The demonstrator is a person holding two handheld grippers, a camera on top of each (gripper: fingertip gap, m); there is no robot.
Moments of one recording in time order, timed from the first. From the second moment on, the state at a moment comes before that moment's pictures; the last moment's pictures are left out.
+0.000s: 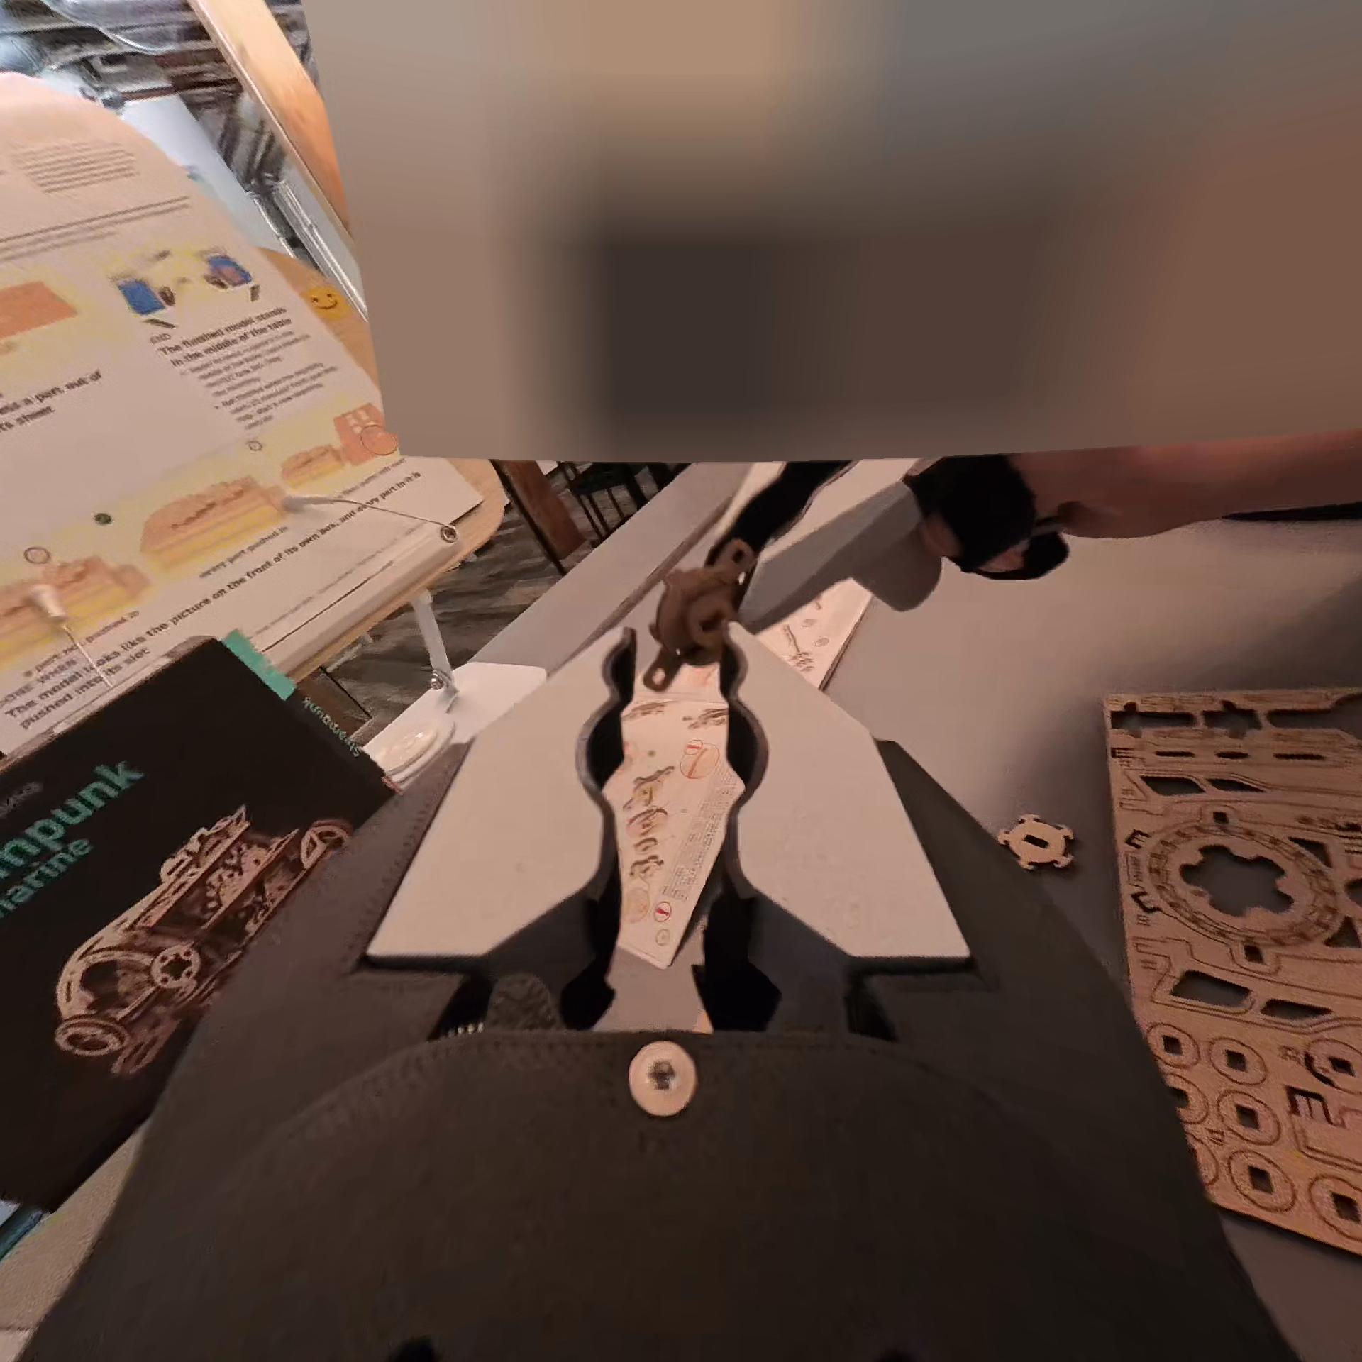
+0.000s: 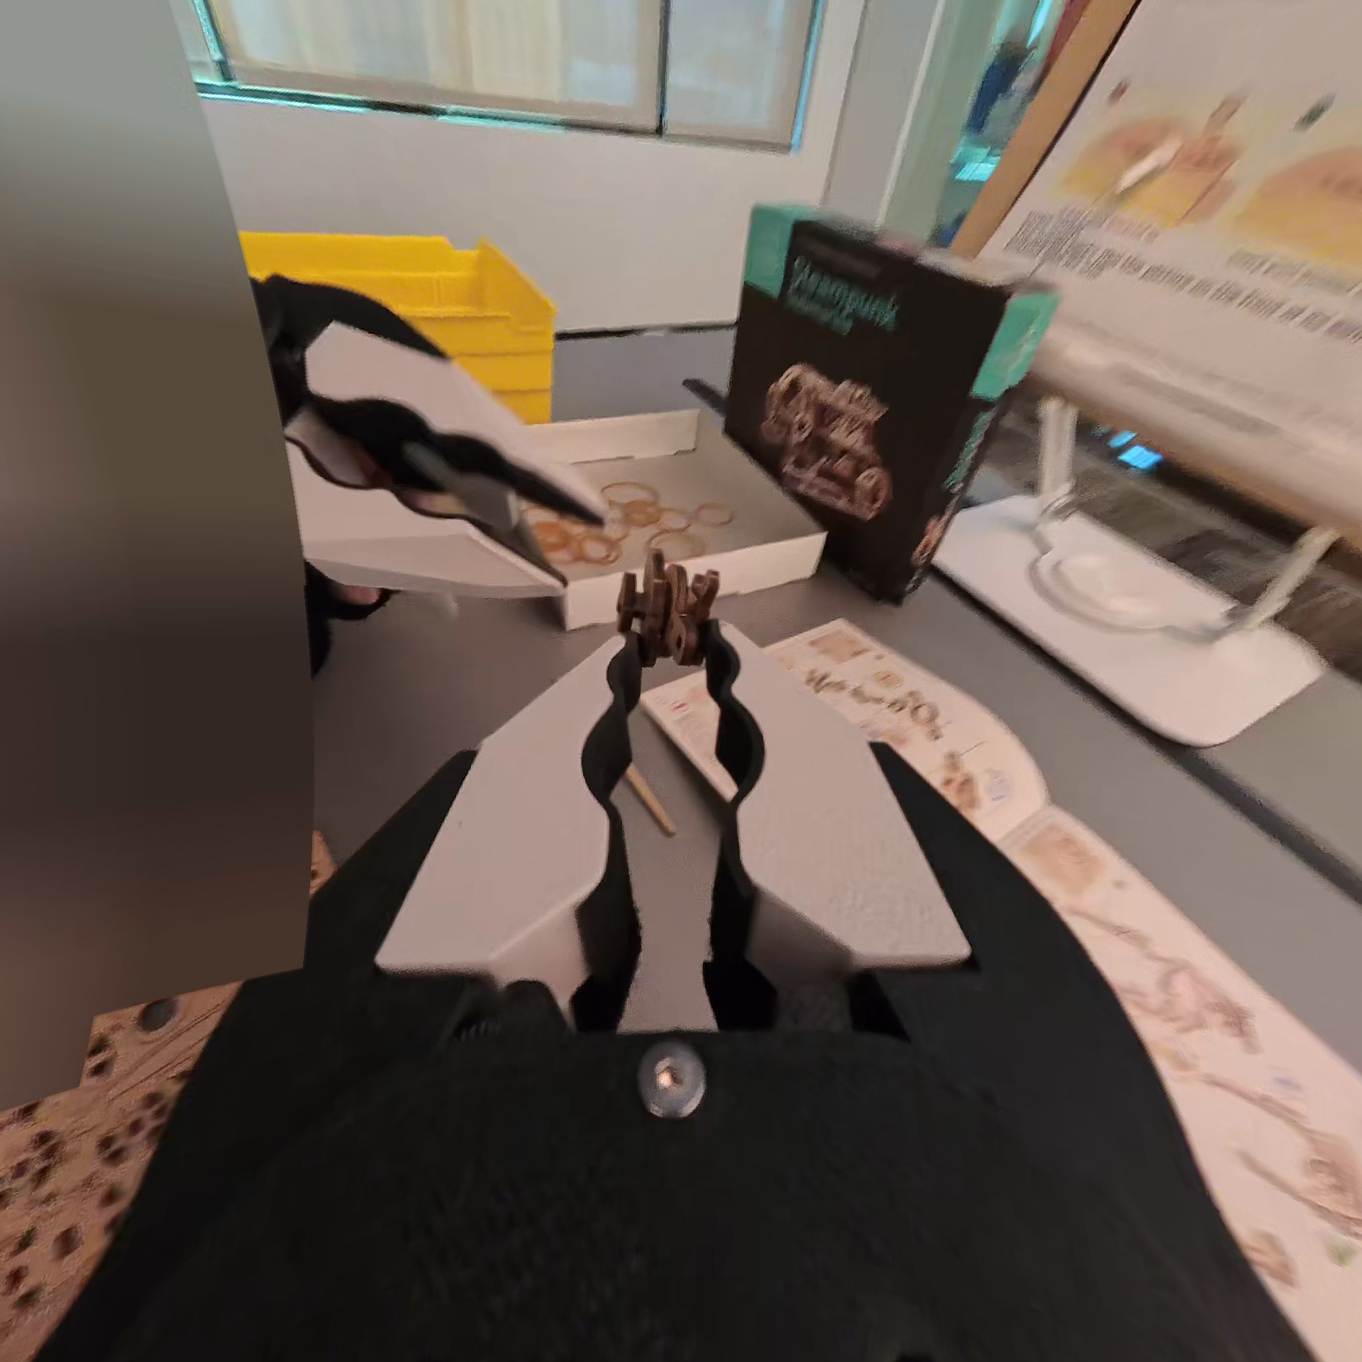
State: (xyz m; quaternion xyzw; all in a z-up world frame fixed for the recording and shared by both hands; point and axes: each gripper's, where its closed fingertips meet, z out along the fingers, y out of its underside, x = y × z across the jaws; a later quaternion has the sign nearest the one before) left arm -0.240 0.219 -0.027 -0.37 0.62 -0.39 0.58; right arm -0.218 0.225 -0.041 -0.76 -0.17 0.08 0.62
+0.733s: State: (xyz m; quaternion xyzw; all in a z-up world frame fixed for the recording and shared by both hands) left arm -0.238 0.200 -0.056 -0.30 0.70 -0.37 0.53; right arm -0.235 0.215 -0.072 -0.79 -0.24 0.14 0.54
